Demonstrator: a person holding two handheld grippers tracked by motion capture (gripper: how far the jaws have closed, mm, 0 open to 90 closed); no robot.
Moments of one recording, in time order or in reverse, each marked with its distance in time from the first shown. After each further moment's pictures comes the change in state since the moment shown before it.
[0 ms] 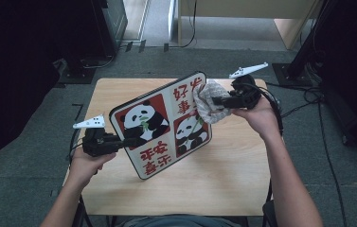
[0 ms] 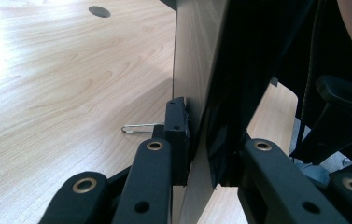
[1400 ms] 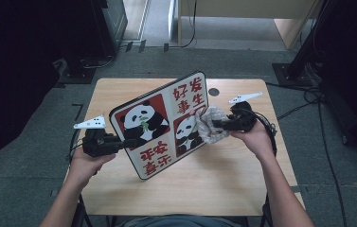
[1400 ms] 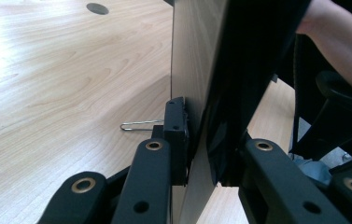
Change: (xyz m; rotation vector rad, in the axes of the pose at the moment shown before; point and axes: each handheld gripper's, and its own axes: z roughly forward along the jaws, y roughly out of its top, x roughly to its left) left arm 0.000 -0.001 0.000 0.011 -0.014 0.006; right arm -0.009 -0.078 0.044 0.042 0.049 0.075
